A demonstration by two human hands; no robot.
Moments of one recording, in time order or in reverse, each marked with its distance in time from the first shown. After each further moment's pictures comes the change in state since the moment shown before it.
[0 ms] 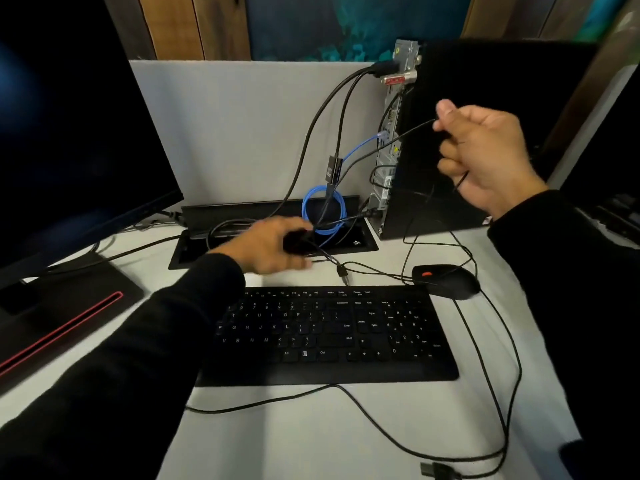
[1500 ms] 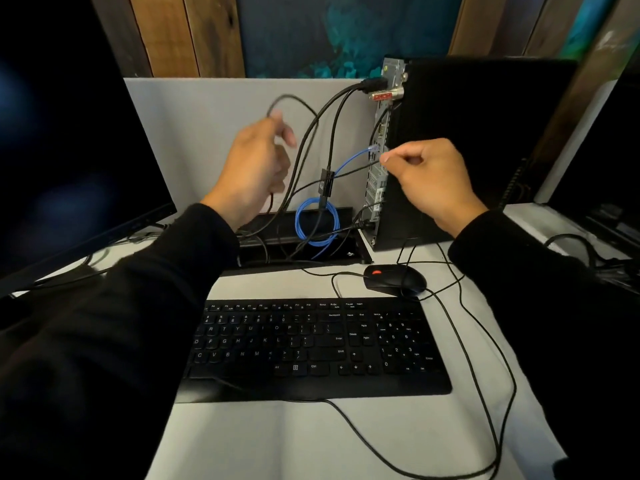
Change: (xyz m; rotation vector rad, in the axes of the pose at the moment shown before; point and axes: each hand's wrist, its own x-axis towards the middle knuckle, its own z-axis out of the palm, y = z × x) left_hand 0.014 0.089 -0.082 -1.014 0.546 -0.018; right_hand -0.001 0.025 0.023 -0.674 -0.010 -0.308
